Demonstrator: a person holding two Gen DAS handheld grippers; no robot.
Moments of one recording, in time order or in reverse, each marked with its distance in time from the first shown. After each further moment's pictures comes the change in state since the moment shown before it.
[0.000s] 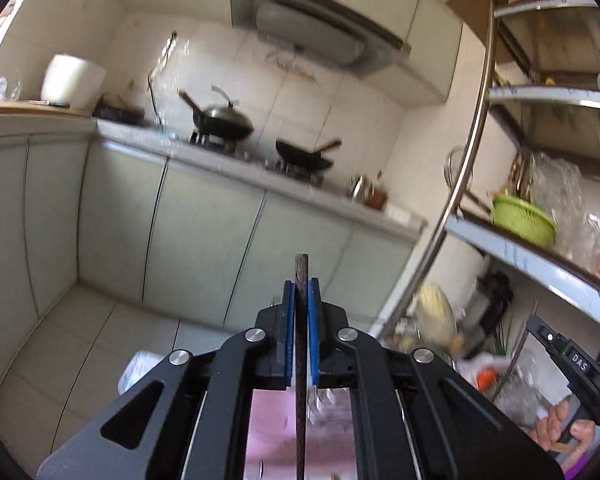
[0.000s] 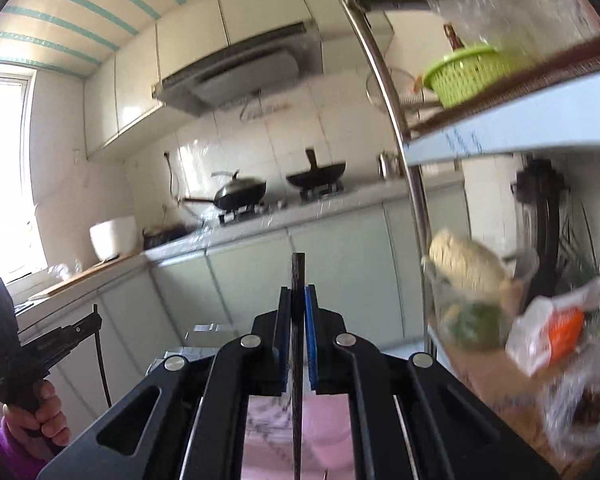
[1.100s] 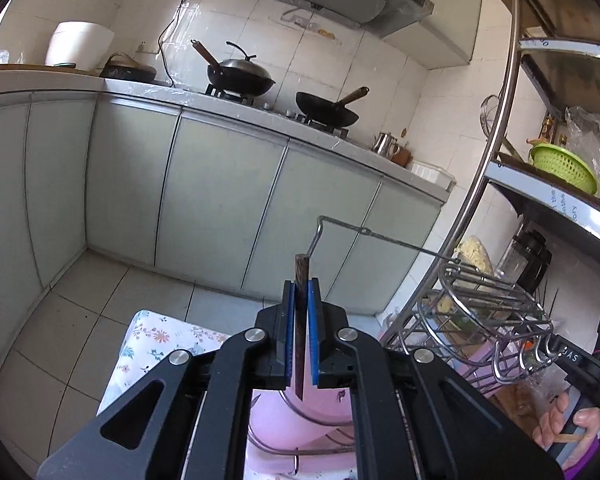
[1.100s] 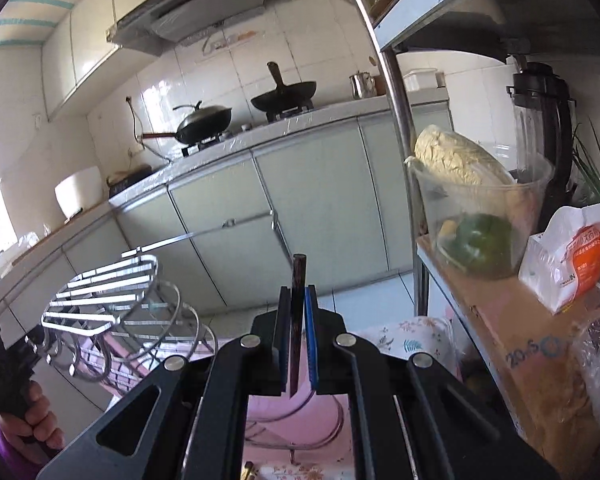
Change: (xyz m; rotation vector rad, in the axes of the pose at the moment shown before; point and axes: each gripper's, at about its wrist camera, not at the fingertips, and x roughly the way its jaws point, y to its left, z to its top) left arm 0.056 0.040 -0.085 0.014 0.159 0.068; right arm 0.087 -0.040 -0.081 0.055 0.274 -0.073
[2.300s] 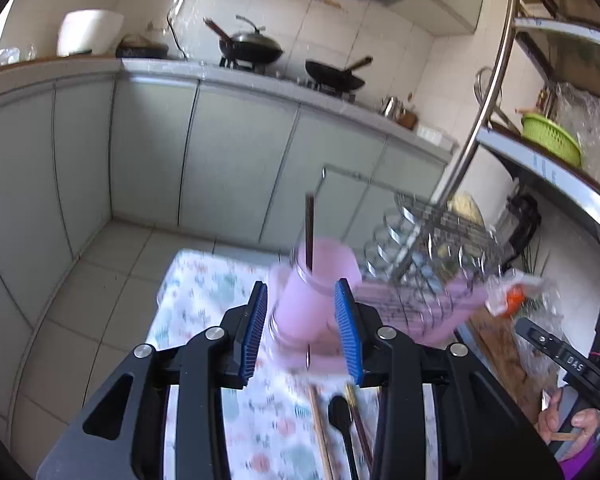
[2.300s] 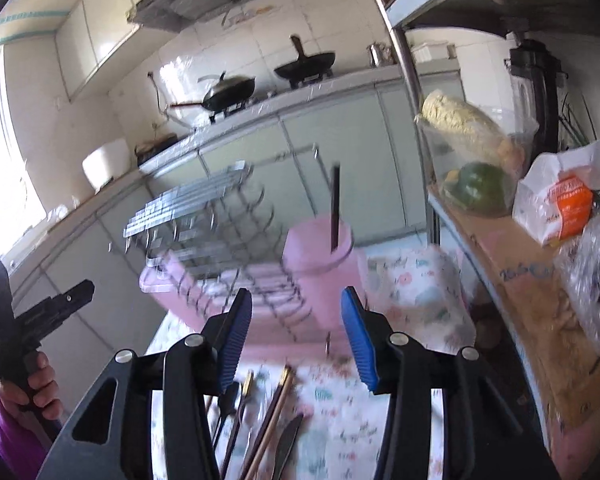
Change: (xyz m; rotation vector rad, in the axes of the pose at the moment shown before) left arm -0.095 -0.005 -0.016 0.010 0.176 0.048; right arm -0.089 0.020 -0.052 0.007 0.135 0.080
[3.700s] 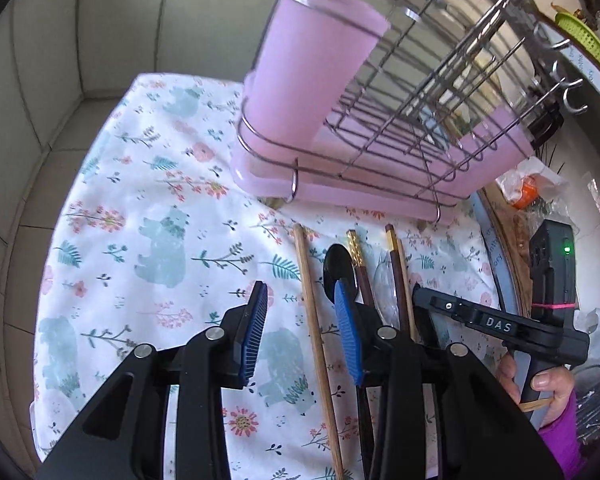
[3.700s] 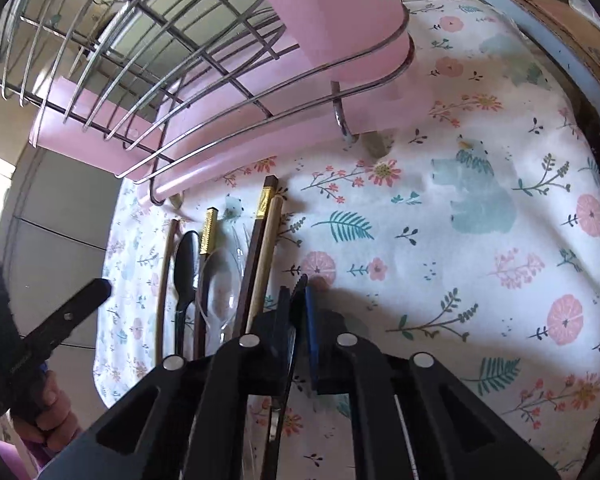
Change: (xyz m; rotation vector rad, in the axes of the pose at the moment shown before) left arm 0.091 0.001 -0.085 -0.026 0.507 -0.053; right arm 0.145 -0.013 -0.107 0.201 0.616 0.042
